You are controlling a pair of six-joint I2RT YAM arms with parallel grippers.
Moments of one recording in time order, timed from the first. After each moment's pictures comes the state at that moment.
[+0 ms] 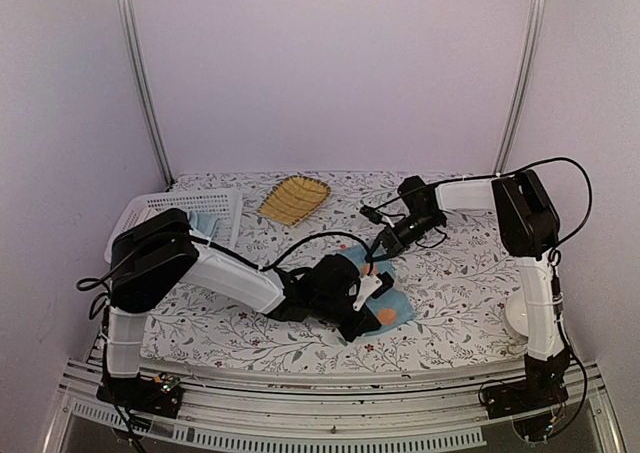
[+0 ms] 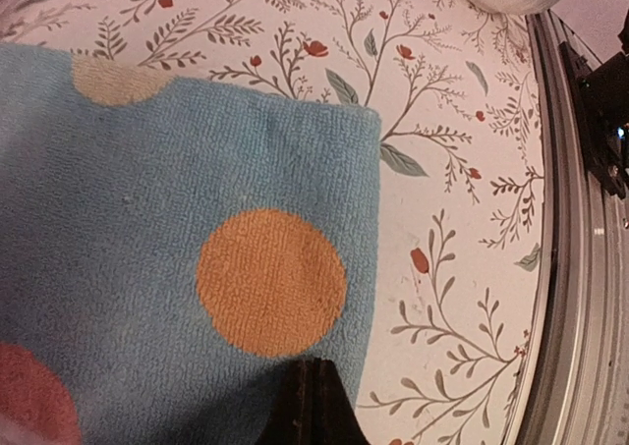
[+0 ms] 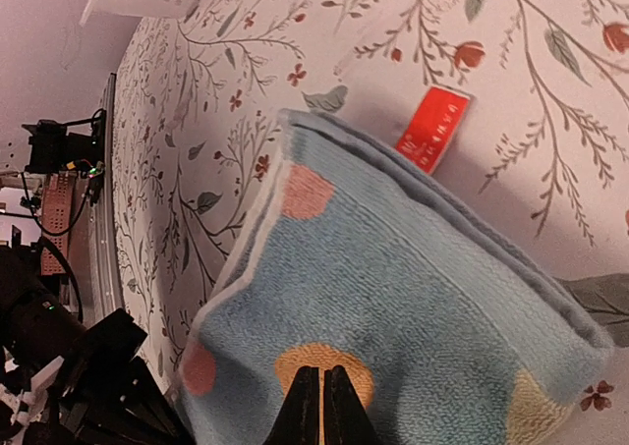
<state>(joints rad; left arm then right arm) -1.12 2.12 1.20 0.19 0.24 -0.20 0.42 2.27 1.66 -0.70 -0.90 -0.29</state>
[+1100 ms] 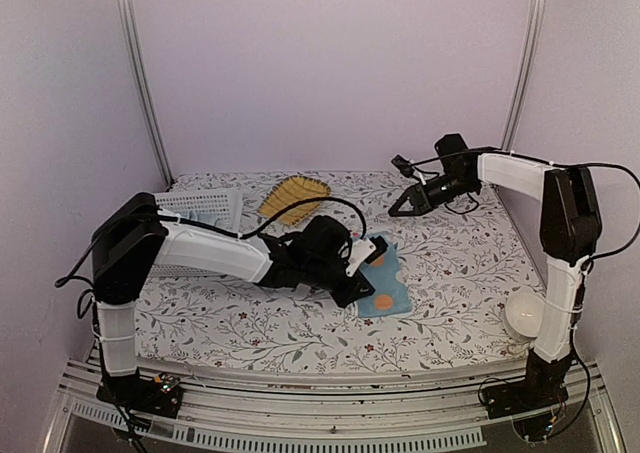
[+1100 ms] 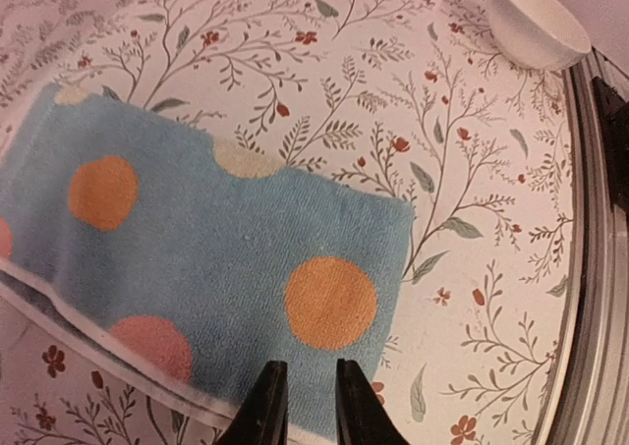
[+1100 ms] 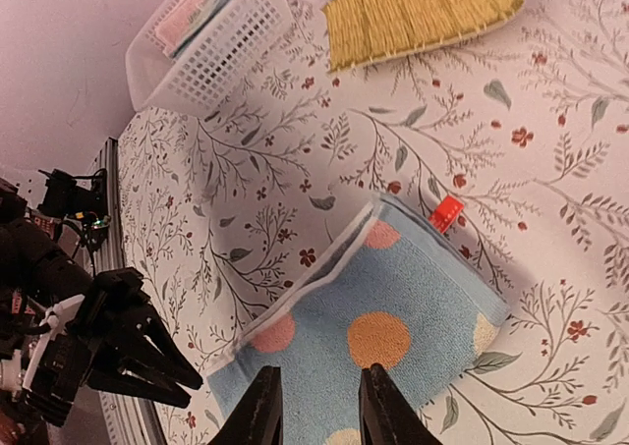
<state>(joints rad) -1.02 2.04 1.30 0.02 0.18 -0.04 0.29 2.07 1.66 -0.71 -0.87 -0.27</state>
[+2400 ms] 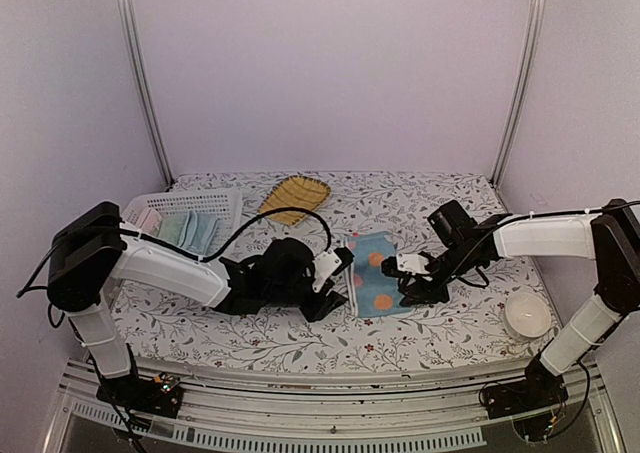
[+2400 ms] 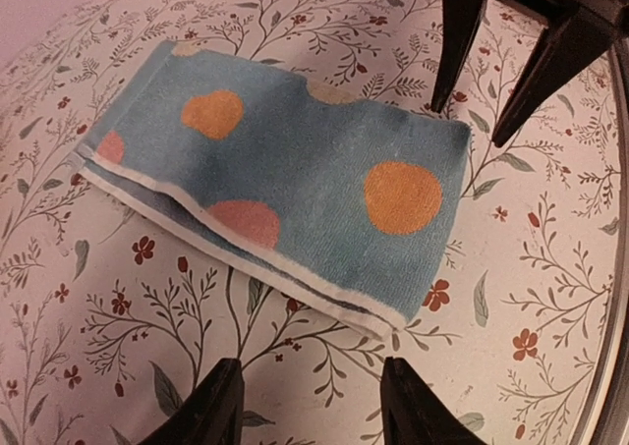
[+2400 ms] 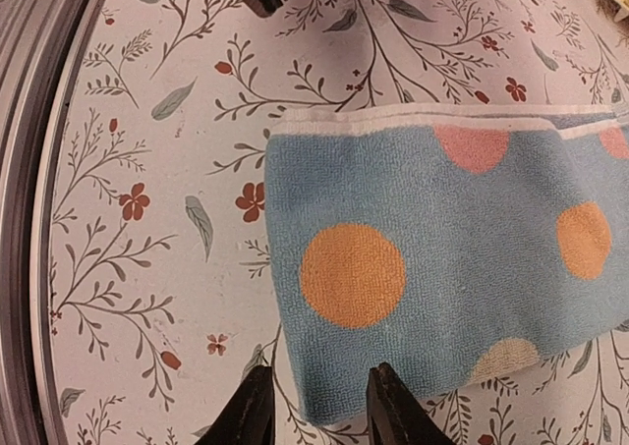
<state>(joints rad) -1.05 1.79 0.91 0.25 -0.06 -0.01 0.57 1.57 0.89 -0.46 -0.50 -0.89</state>
